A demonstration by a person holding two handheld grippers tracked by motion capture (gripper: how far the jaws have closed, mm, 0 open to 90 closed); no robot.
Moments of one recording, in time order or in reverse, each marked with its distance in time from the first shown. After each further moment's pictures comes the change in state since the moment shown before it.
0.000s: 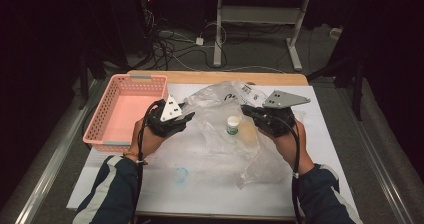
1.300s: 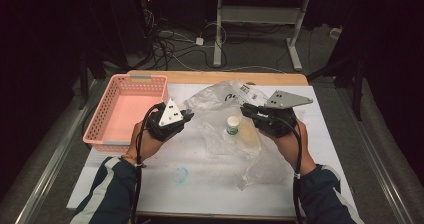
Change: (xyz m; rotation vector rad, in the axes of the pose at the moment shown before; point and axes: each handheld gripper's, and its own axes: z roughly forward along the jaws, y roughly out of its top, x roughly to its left) left arm -0.008 0.001 -0.009 -0.008 -0.039 0.030; right arm 0.002 0.002 -0.005 -0.017 0.010 0.003
